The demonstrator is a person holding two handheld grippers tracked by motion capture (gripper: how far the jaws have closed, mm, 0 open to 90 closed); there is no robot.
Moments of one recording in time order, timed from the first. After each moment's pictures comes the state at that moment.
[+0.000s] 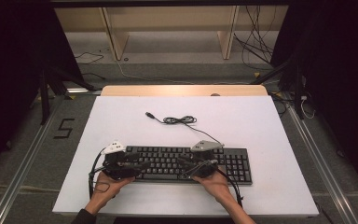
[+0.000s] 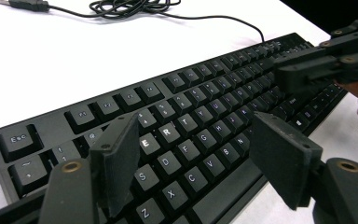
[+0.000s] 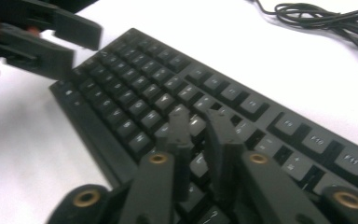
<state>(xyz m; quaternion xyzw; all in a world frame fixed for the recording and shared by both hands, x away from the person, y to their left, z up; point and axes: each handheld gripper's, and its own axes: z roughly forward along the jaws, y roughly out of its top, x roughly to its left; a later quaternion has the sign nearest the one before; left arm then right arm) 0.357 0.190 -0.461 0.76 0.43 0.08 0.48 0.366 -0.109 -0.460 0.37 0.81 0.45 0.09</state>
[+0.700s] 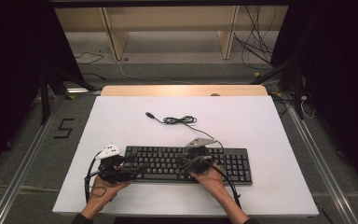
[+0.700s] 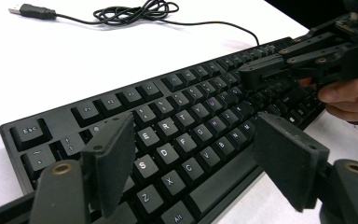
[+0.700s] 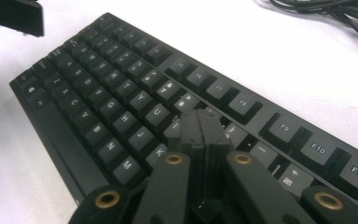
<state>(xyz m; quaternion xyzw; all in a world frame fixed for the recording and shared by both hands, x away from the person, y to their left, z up) 0.345 0.197 -0.461 0.75 0.42 0.09 0.50 0.384 -0.097 -0.472 0.39 0.82 0.41 0.09</state>
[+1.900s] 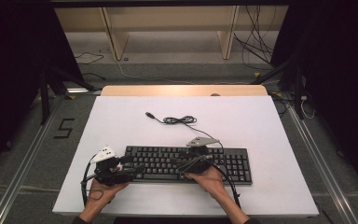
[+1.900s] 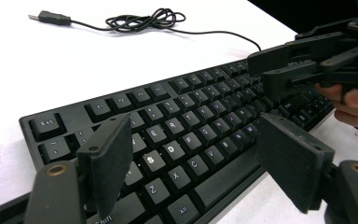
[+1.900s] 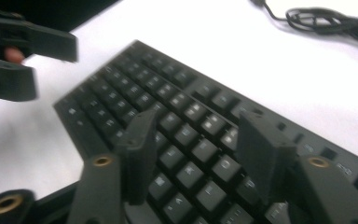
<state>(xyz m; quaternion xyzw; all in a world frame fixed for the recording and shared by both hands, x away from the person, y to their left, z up) 0.337 0.206 -0.463 0.73 0.43 0.10 0.51 0.380 -0.097 -0.463 0.38 0.80 0.46 0.07</state>
